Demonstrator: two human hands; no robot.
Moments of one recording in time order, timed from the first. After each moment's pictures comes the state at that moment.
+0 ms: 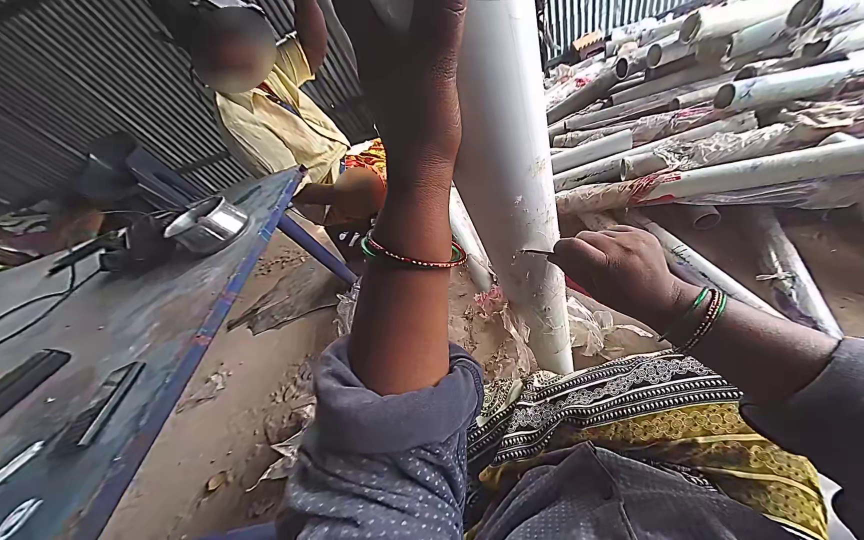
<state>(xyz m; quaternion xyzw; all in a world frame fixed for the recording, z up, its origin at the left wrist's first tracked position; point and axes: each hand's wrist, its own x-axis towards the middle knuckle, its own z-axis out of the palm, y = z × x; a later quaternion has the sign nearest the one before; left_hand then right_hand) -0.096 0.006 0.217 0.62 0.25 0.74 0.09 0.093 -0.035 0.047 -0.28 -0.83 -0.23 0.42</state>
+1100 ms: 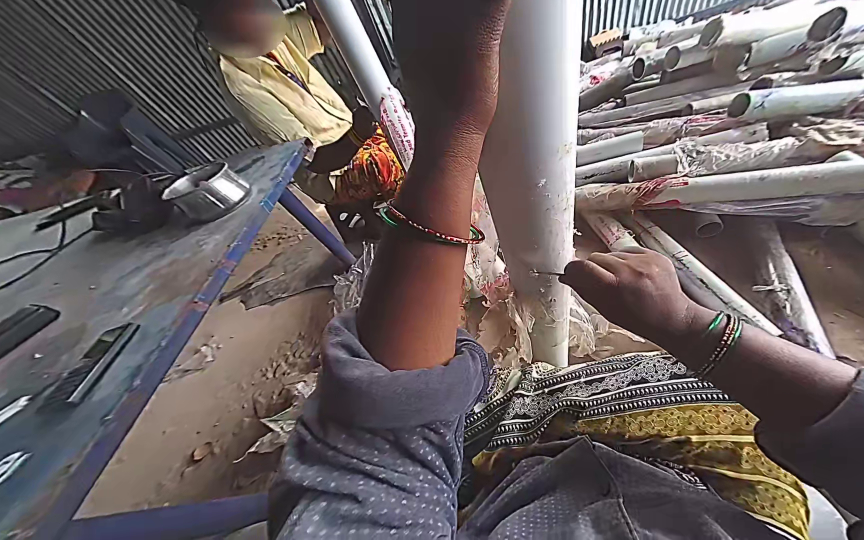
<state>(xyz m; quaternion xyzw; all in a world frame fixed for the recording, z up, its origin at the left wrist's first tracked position) -0.100 -0.004 0.216 0.65 0.31 0.69 0.06 0.092 -0.056 0.028 -0.27 -0.86 -0.20 0.39</state>
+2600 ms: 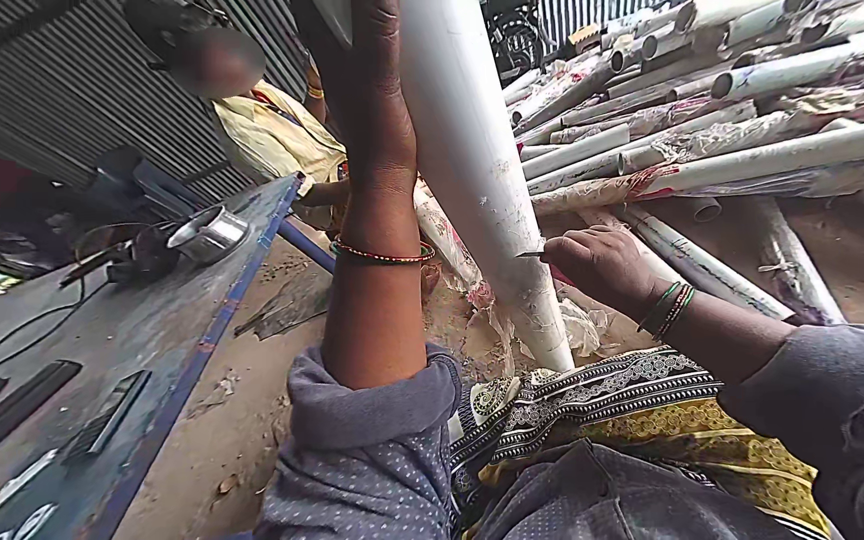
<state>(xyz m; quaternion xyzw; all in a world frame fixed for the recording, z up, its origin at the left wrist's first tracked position) -0.113 0.015 0.218 0.63 0.32 0.70 0.09 0.099 -0.015 0.022 -0.28 -0.84 -0.17 0.43</state>
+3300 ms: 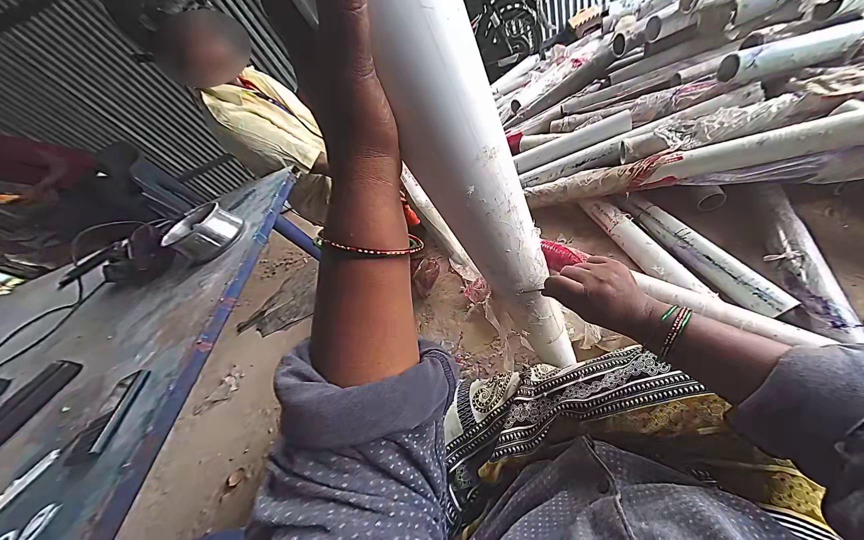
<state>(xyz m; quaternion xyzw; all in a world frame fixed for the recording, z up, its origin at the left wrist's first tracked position) -0.119 0.021 0.214 0.62 0.30 0.71 0.10 0.098 -0.025 -0.027 -0.25 -0.87 -0.15 0.40</state>
